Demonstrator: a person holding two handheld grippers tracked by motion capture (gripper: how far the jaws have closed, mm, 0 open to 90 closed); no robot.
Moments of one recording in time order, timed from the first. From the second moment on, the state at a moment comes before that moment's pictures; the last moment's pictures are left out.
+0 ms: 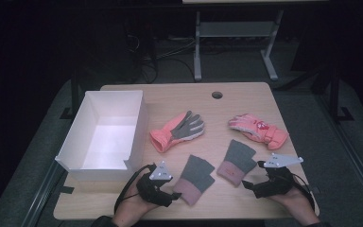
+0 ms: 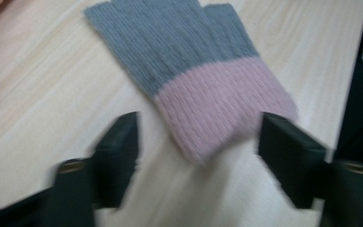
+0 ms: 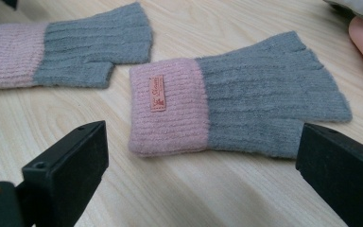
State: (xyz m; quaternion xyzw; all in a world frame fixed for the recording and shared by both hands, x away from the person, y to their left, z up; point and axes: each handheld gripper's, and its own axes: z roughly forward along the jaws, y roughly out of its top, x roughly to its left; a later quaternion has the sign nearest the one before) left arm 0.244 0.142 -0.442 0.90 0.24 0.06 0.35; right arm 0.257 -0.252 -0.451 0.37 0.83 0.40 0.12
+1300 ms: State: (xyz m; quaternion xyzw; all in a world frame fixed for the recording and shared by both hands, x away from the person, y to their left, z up) left arm 0.252 0.141 -0.451 0.91 0.25 0.02 0.34; right arm 0.292 -0.247 -0.448 0.36 0.83 0.40 0.14
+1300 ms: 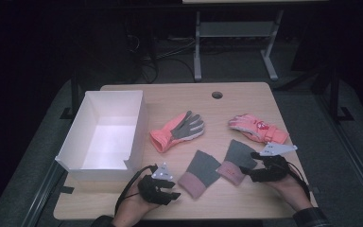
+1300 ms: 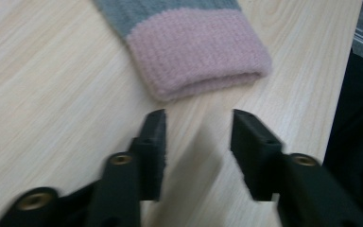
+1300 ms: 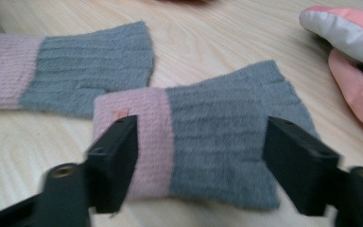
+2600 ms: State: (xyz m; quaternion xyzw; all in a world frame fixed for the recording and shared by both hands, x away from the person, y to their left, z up) left arm 0.258 0.145 -0.455 0.91 0.25 0.04 0.33; right arm 0.312 -0.231 -0.442 0.37 0.82 0.43 0.10
